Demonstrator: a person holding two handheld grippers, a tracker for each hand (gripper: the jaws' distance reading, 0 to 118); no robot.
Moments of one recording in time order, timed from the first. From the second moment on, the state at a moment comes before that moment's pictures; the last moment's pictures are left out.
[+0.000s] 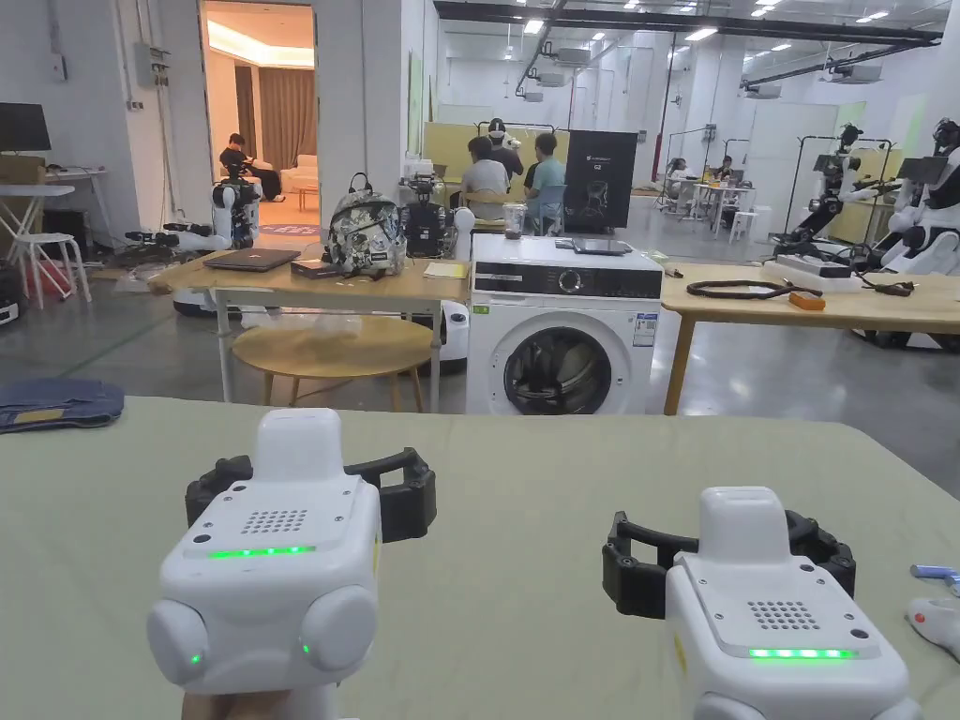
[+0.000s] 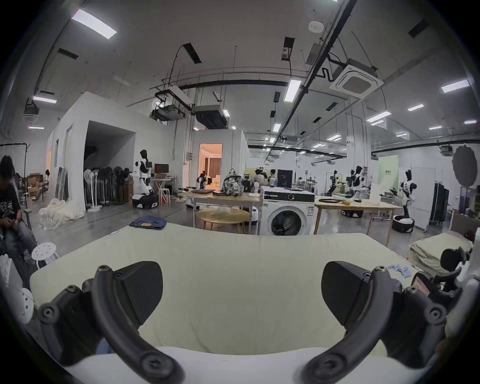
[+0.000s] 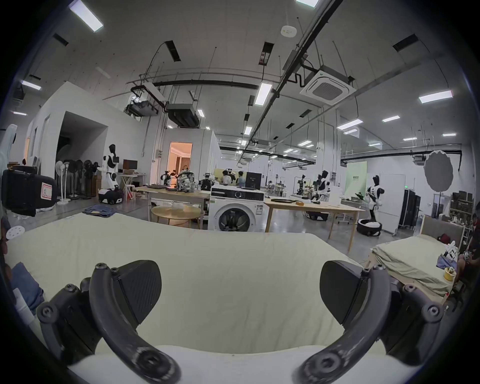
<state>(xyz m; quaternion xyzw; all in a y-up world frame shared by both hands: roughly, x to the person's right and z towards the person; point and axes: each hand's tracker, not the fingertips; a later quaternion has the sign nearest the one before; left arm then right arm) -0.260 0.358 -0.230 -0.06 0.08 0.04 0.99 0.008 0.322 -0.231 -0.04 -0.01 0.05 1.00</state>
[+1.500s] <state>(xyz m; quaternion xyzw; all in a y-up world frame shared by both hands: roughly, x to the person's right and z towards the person) -0.248 0.382 -0.207 -0.02 0.05 0.02 1.00 0.006 0.326 -0.227 -0.04 -0.02 0.05 1.00</state>
